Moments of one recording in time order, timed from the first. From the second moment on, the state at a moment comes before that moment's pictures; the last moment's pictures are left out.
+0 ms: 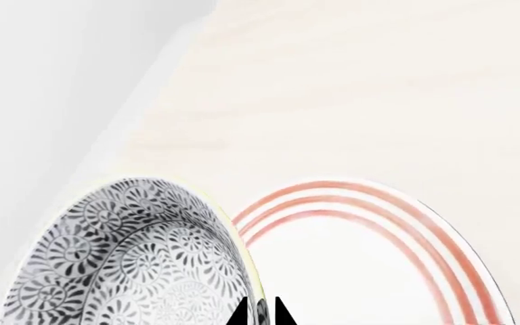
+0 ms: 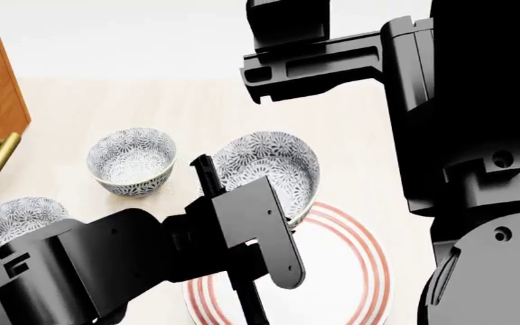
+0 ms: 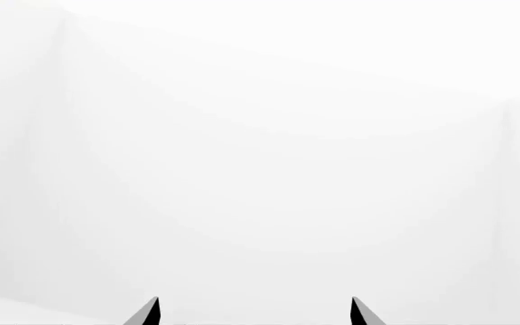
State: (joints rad) left arm -1.19 -0.21 1.19 -0.25 -0.47 -0.61 0.25; right arm 1.32 0.68 -0.36 -0.72 1.34 1.01 0.99
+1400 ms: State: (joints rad) left arm -1.08 -0.10 1.27 -0.46 -0.41 -0.44 0.27; right arm 1.22 0.73 -0.35 -0.75 1.30 0.94 0.98
